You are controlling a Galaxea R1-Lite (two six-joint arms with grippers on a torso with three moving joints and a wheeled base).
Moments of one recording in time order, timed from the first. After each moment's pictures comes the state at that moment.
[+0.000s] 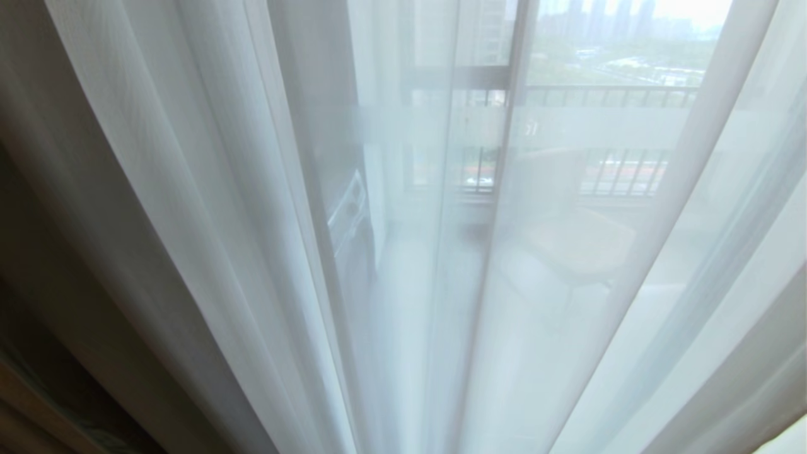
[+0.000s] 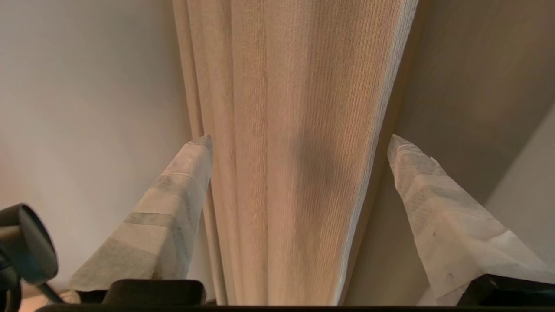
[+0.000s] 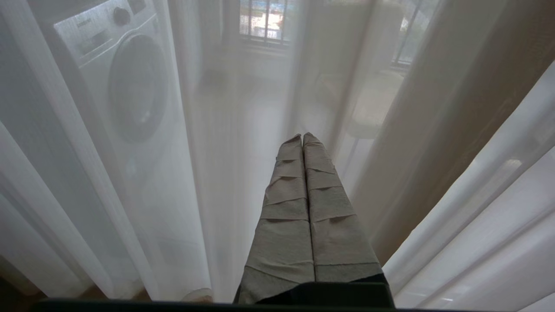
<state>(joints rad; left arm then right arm) 0.80 1.75 -1.65 -0.20 0.35 -0.05 0.00 0.00 0.00 0.00 0.03 -0.11</state>
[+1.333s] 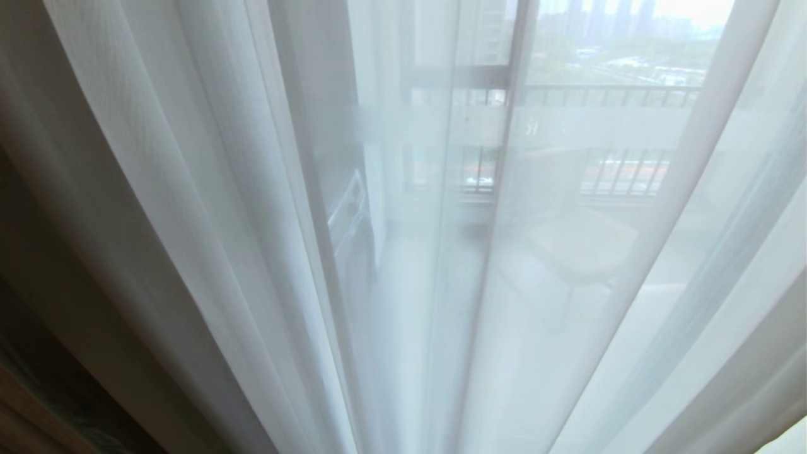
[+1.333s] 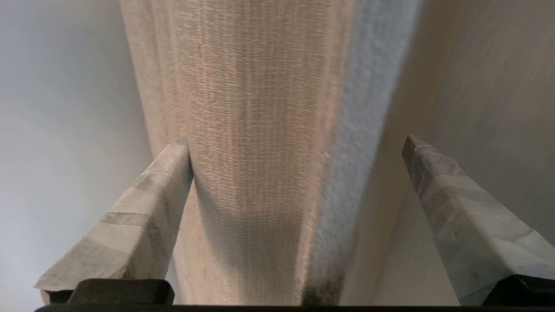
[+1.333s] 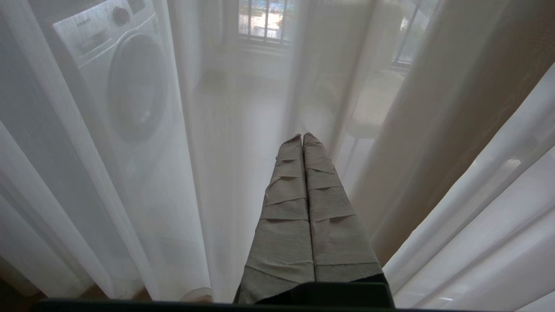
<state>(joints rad) 0.81 2.08 -1.98 -0.27 0.35 -0.04 0.00 0.00 0.00 0.00 0.03 -0.11</state>
